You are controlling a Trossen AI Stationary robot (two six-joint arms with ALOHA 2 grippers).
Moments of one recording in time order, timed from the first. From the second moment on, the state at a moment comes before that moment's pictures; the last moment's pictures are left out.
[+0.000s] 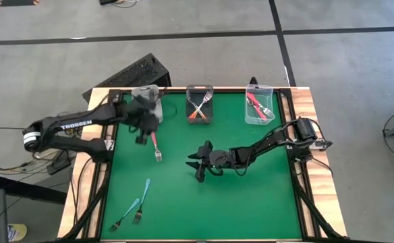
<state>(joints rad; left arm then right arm) 0.45 1.09 0.82 -0.66 0.09 0.64 0.18 1.94 0.93 0.64 0.31 0.41</state>
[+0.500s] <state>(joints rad) 0.16 1.25 0.74 -0.73 -0.09 0.80 0.21 1.94 0.93 0.64 0.31 0.41</state>
